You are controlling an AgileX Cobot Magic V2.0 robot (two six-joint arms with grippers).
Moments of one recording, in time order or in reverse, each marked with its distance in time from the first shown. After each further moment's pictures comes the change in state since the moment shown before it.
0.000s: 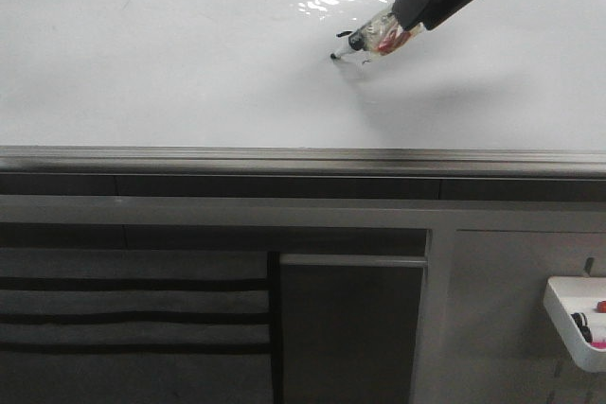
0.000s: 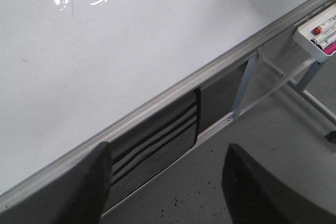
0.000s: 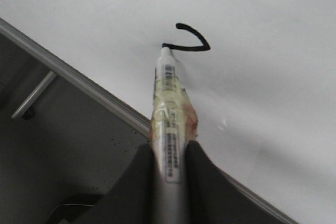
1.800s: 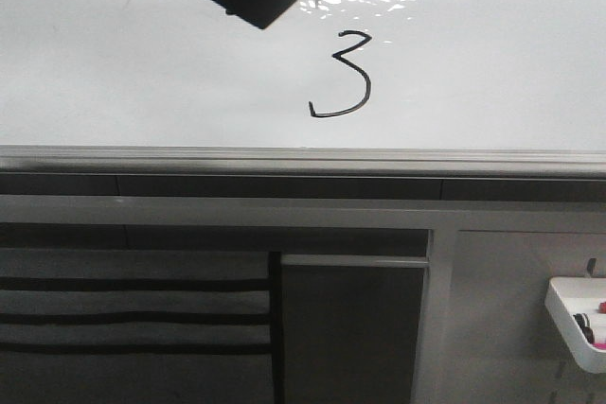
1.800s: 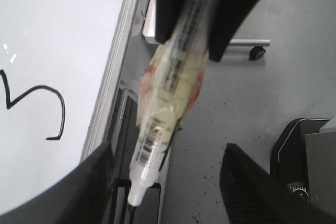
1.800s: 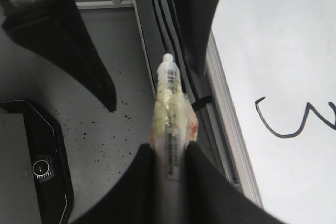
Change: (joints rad) left arm -0.458 0.386 -0.259 -0.093 0.028 0.496; right arm 0.309 -0.234 -0.027 -0.048 0.246 -0.485
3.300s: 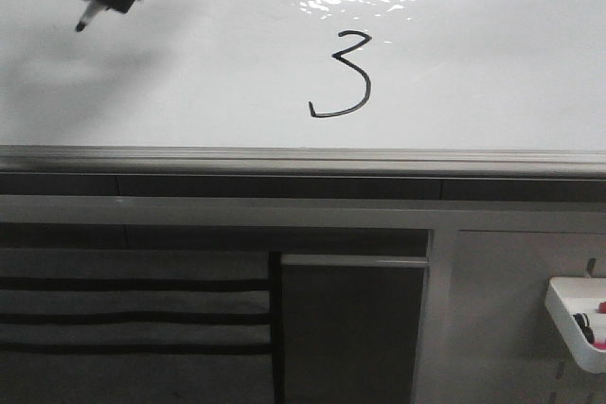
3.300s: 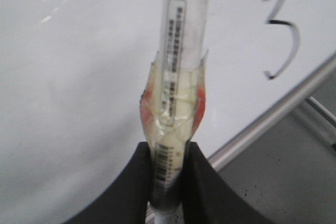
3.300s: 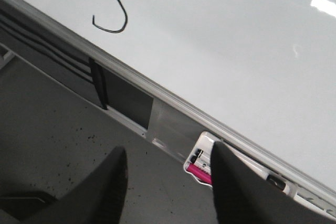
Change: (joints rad) left arm 0.409 0.075 0.064 0.011 -0.230 -0.428; right arm -0.325 -0.337 0.087 -0.202 0.137 0.566
